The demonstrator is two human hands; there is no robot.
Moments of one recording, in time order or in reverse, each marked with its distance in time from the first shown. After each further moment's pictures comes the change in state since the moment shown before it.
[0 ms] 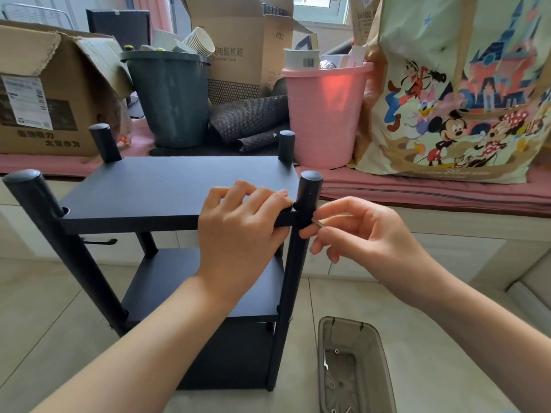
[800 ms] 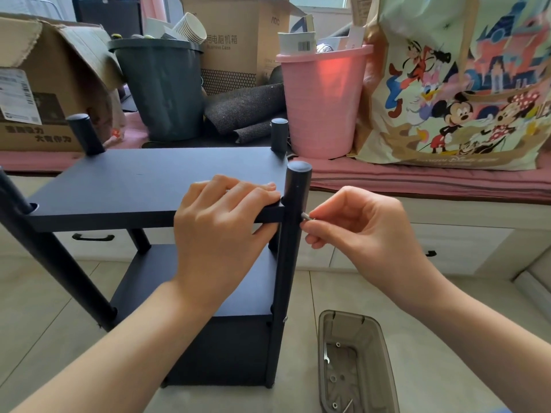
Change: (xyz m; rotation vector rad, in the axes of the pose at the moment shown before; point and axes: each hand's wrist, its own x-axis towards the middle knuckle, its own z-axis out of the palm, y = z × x) left_hand -0.006 -0.002 -0.007 -0.076 -0.049 -0.027; right_hand 0.004 0.014 0.005 -0.045 0.119 -0.181
